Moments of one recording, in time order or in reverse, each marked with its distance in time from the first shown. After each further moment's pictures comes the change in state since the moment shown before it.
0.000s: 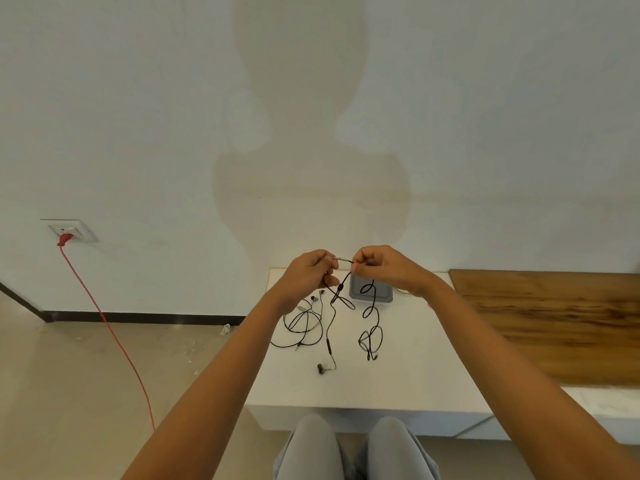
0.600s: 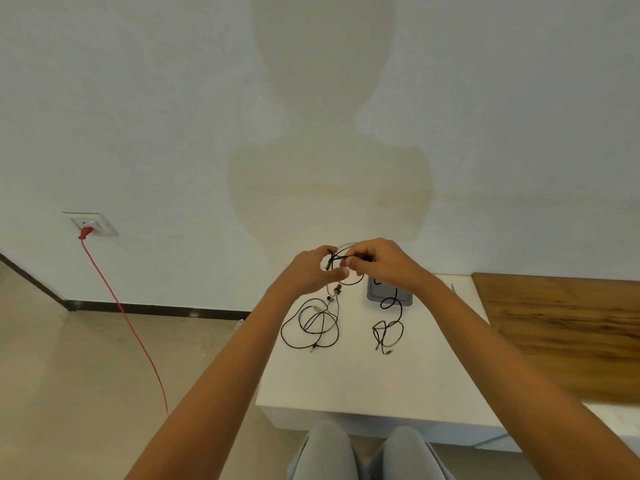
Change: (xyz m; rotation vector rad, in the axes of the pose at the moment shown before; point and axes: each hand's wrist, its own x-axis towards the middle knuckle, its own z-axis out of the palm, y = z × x) left_hand 0.015 0.004 -0.028 0.622 0.035 -0.120; right_hand 0.038 -0.018 0.024 -0.232 0.079 -0.077
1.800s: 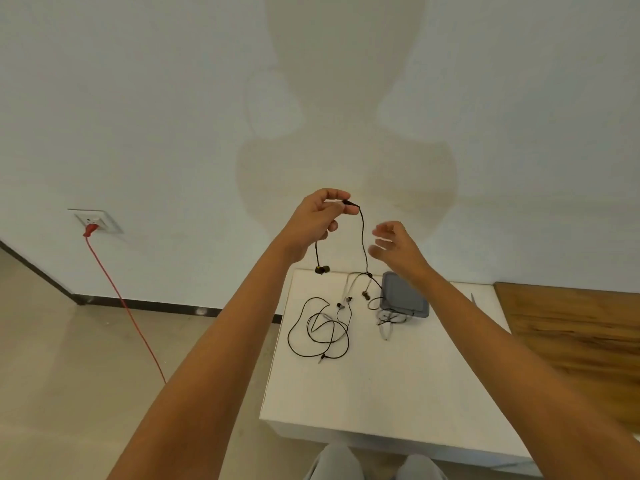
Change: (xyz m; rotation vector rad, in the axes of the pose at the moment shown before) left_hand 0.062 0.011 -0.054 -0.672 0.145 0.156; right_hand 0.067 0.064 0.010 0.403 0.232 0.190
